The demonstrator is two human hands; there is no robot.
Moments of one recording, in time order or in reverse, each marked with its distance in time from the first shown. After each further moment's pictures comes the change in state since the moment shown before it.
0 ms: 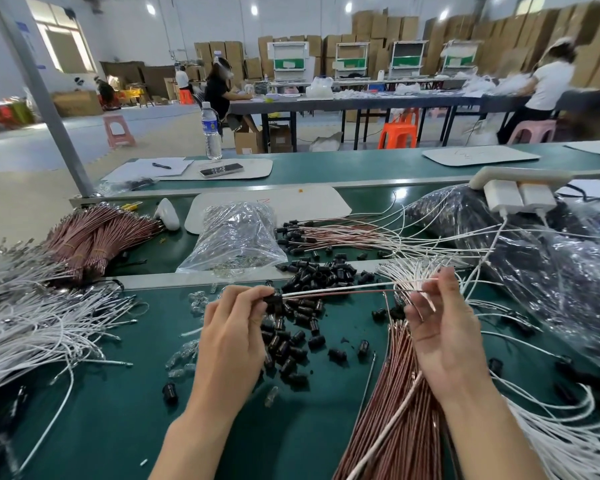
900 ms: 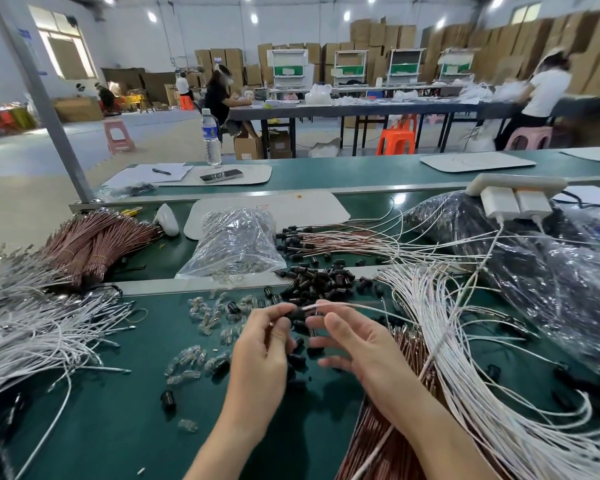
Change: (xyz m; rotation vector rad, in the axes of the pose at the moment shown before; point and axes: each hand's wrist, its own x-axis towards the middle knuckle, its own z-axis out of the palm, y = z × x) left_hand -0.009 0.028 0.018 -0.482 -0.092 -0.366; right_hand -0.025 0.049 0.031 -0.503 -0.448 0.216
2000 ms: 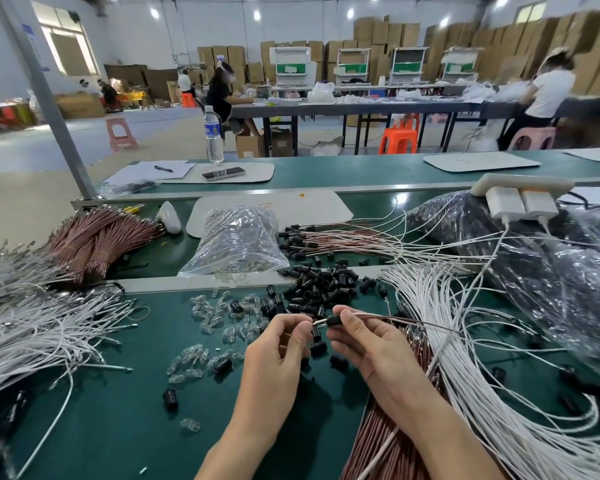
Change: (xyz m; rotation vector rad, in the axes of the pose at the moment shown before) left_hand -0.008 -0.011 0.009 -0.003 -0.099 0.004; right_hand 0.007 0.008 -0.008 0.293 0.161 0.058
